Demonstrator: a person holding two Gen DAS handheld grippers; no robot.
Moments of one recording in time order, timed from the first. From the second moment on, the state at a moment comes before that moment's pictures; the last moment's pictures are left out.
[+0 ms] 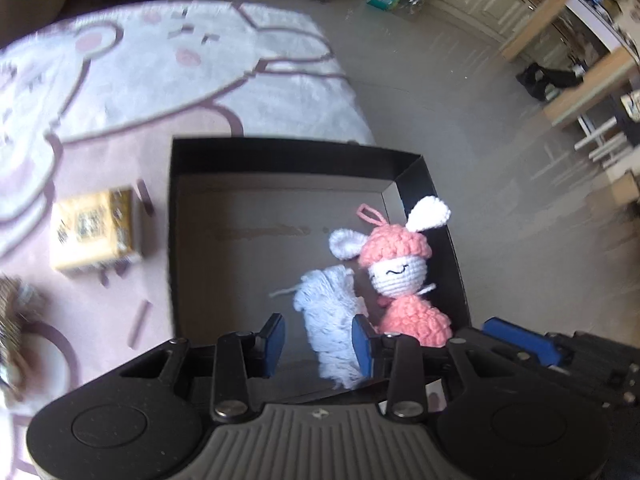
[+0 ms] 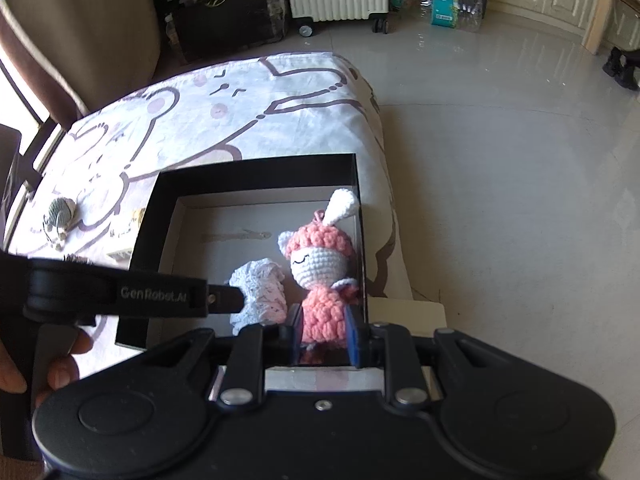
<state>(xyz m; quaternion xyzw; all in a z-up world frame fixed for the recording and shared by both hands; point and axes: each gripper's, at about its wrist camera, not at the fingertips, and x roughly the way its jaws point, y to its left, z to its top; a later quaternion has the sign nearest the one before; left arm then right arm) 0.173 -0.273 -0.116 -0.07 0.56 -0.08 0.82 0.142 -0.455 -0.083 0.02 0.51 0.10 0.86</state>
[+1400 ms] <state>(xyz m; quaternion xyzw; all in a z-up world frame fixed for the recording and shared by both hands) 0.132 -0.222 -0.064 0.03 0.53 -0.06 0.85 0.092 -0.451 -0.049 0.04 0.46 -0.01 0.89</state>
